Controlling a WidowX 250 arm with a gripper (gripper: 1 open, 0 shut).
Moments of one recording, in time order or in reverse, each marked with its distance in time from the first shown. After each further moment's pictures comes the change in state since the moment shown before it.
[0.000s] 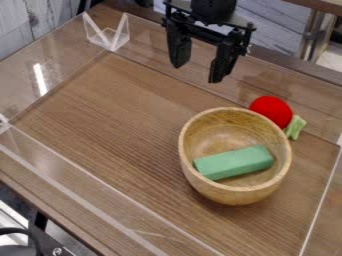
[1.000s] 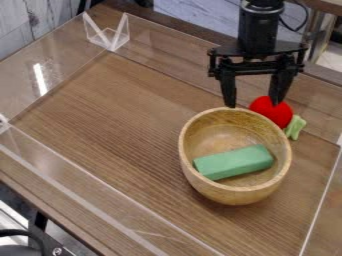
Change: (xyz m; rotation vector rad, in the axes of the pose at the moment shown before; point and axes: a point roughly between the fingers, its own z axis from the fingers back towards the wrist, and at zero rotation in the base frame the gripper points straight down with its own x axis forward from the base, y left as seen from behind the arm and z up) arm 0.027 -0.060 -0.032 -0.132 -0.043 0.668
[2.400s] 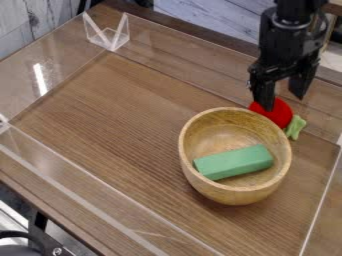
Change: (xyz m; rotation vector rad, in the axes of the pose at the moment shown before) arm 0.025 -0.049 -0.034 -0.045 -0.049 0.369
